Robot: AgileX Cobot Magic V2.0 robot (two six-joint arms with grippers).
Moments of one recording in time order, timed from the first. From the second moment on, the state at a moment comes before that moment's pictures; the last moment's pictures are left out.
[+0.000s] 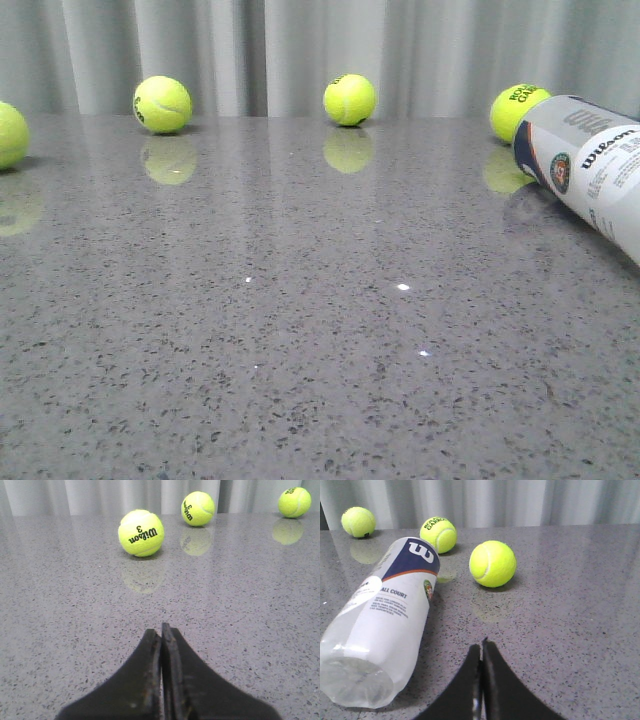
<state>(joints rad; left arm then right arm) -0.09 0.00 0.00 -0.02 0.23 0.02 -0.06 0.03 -0.14 -0.03 0.33 0.06</state>
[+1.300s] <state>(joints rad) -0.09 0.00 0.00 -0.02 0.23 0.02 -0.05 0.91 -0.93 0.11 0.87 0.05</state>
